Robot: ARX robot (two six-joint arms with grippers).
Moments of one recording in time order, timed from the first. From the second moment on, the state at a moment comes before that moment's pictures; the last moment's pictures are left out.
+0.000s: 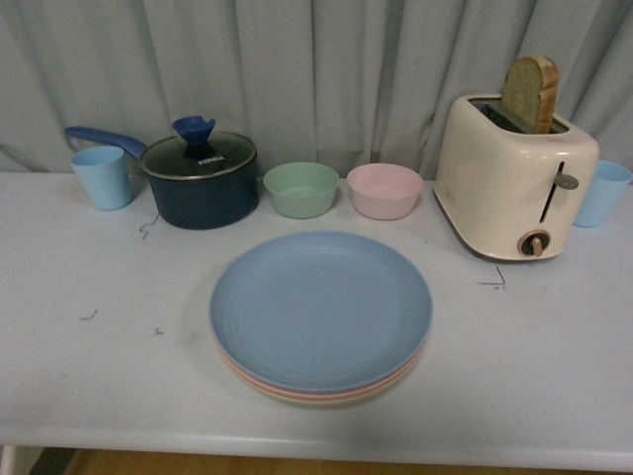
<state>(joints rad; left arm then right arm) 0.00 0.01 0.01 0.00 0.00 -0.01 0.00 0.00 0.01 0.00 0.00 0.01</state>
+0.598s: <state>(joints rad) 0.00 0.01 0.01 0.00 0.00 -0.01 0.00 0.00 0.01 0.00 0.00 0.01</state>
